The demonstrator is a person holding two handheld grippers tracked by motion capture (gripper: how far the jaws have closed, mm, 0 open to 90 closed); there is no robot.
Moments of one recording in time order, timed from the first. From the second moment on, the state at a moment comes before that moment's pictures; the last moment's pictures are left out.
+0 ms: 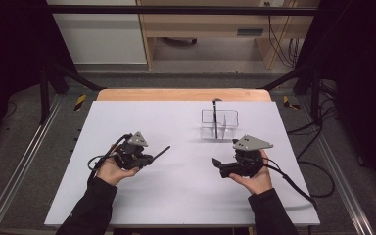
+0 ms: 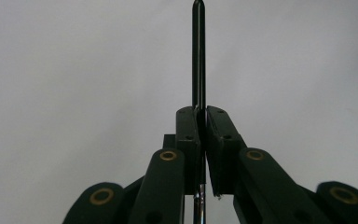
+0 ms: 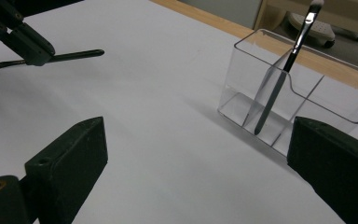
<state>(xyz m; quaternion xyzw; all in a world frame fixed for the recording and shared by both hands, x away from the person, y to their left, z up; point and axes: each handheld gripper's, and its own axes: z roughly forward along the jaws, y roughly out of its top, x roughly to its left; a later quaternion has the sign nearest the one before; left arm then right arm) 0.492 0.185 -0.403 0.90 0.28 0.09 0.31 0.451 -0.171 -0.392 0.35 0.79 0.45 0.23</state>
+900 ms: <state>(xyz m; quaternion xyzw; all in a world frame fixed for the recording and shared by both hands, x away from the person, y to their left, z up) 0.475 0.148 -0.401 0.92 0.22 0.07 0.31 0.452 -0.156 -0.393 0.32 0.82 0.41 0.23</state>
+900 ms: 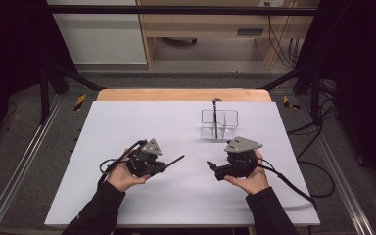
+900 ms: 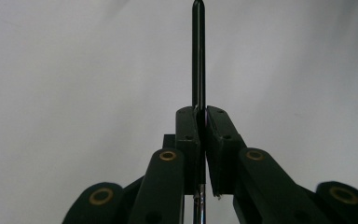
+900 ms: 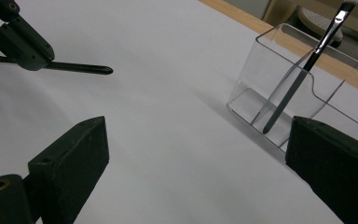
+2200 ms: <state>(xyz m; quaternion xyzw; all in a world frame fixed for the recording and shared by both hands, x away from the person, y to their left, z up) 0.476 0.107 -0.379 0.94 0.16 0.06 0.30 0.445 -0.126 -0.383 0.22 0.88 0.35 0.23</state>
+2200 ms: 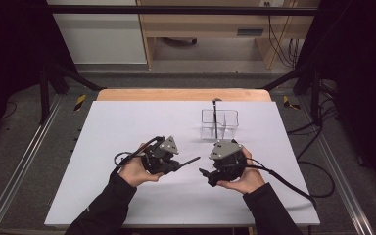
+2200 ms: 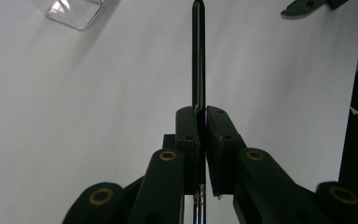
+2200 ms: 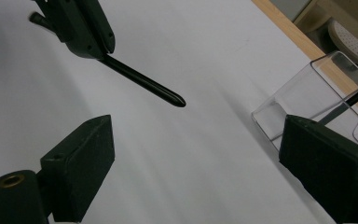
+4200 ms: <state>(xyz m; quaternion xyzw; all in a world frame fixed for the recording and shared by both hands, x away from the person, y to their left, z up) 0.465 0.090 -0.363 0.95 0.12 0.05 0.30 0.431 -0.081 -0.386 0.03 0.92 0.22 0.32</state>
